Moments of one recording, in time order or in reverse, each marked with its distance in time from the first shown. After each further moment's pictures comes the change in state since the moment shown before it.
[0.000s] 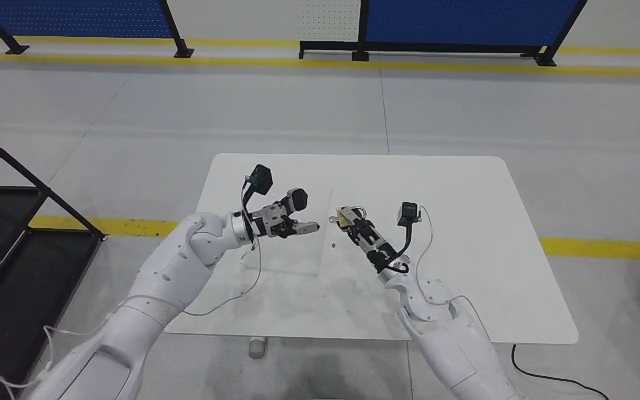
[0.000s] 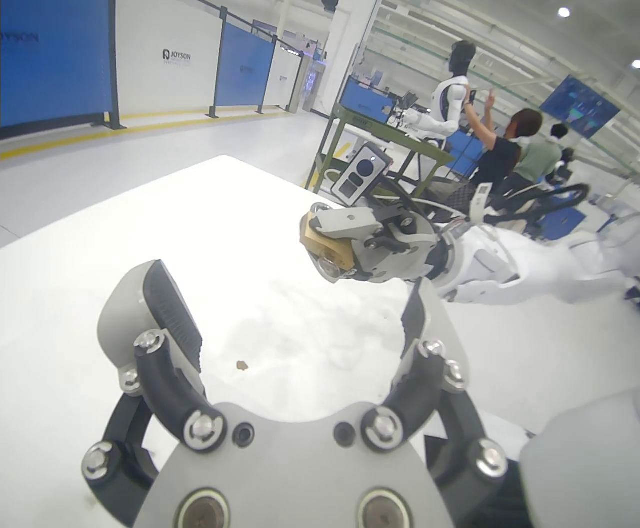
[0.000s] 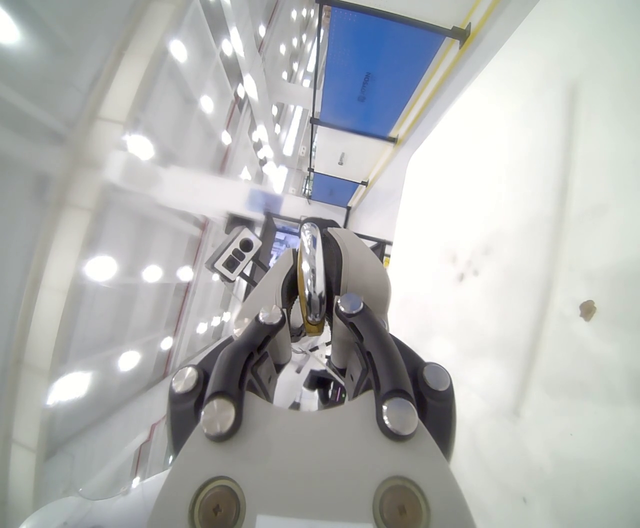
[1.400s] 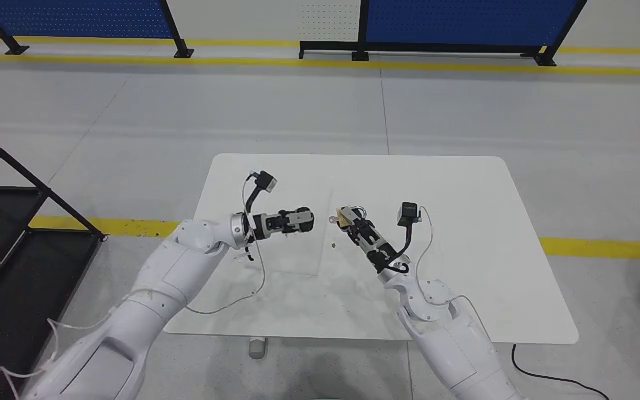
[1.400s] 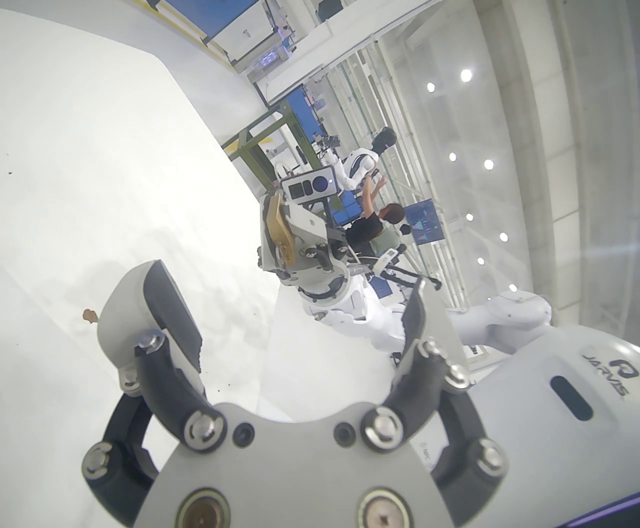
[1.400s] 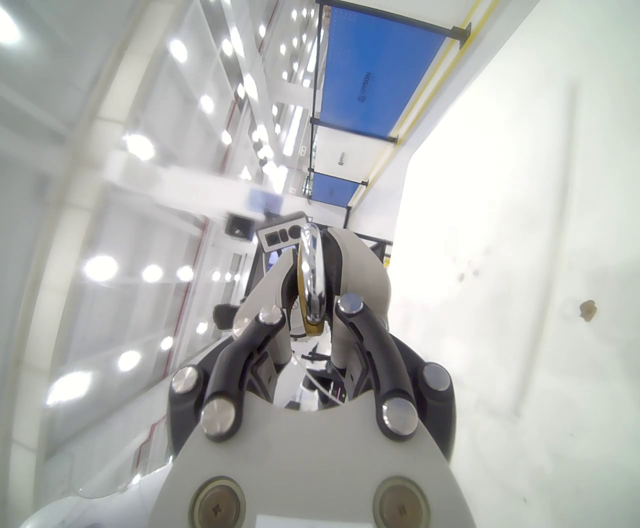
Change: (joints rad) left arm -0.038 -0.017 0.066 0.092 -0.957 0.277 -0.747; right arm 0.000 0.000 0.000 0.000 0.000 0.000 0.000
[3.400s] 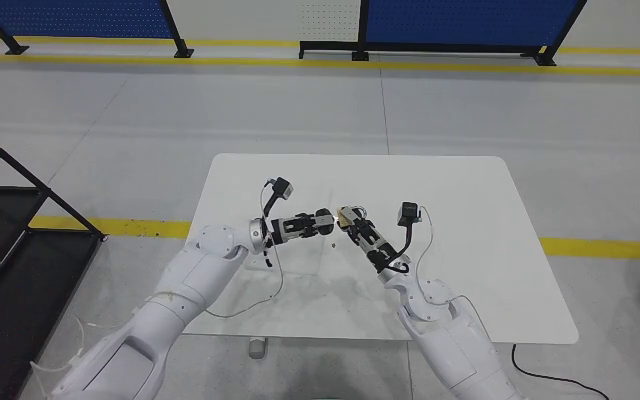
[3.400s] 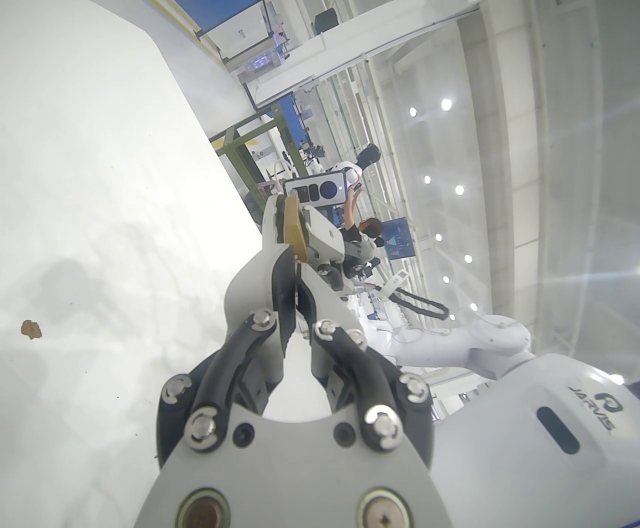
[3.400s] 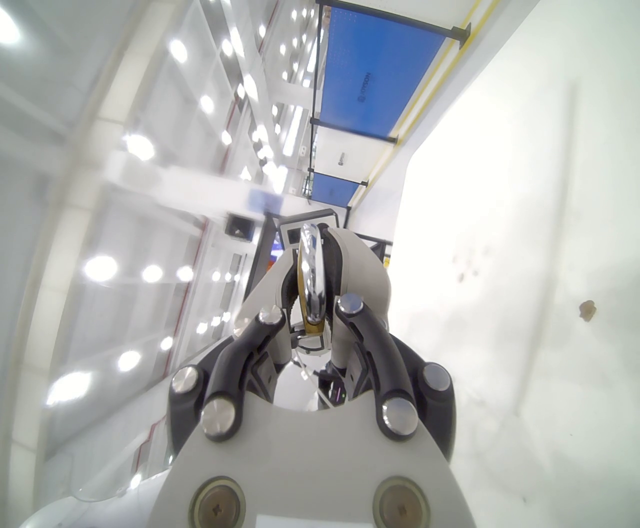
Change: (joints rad) left arm -0.005 -0.090 0.016 0.060 -0.017 0.057 0.020; right arm 0.000 0.000 0.000 0.000 0.000 0.000 0.000
